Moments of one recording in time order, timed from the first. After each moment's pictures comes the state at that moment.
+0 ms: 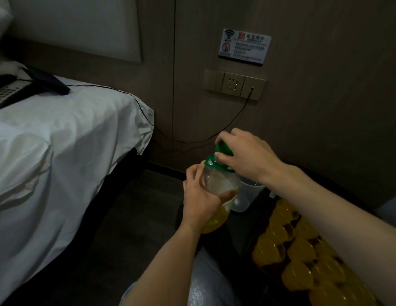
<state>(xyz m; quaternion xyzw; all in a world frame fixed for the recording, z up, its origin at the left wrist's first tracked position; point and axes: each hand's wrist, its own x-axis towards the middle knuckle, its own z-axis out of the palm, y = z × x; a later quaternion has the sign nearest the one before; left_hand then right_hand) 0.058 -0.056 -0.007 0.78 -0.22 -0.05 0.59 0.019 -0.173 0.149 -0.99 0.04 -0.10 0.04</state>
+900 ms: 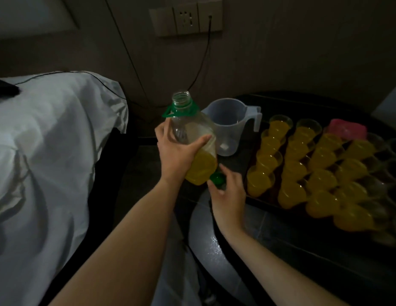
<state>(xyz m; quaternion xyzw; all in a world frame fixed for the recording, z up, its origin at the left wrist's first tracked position) 0.055 -0.055 0.000 0.78 -0.23 -0.02 0.58 -0.090 -0.086 -0.076 -0.71 0.35 -0.34 0.51</state>
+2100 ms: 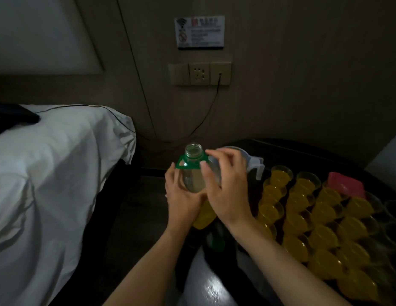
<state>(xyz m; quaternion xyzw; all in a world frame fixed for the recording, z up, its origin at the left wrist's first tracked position) 0.046 -0.055 0.006 0.75 -0.20 -0.06 0.62 -0.039 -0.133 0.071 -0.82 0.20 -0.40 0.36</state>
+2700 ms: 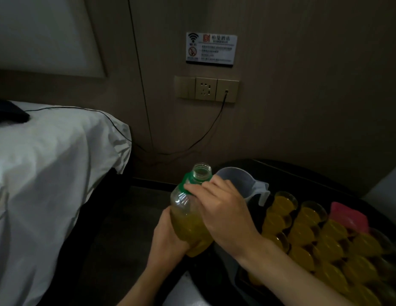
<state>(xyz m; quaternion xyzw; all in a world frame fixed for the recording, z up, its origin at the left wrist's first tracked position) 0.074 -0.027 -0.051 0.80 -0.19 -0.19 0.53 -0.012 -0.155 0.070 -0.93 -0.01 -0.36 0.10</state>
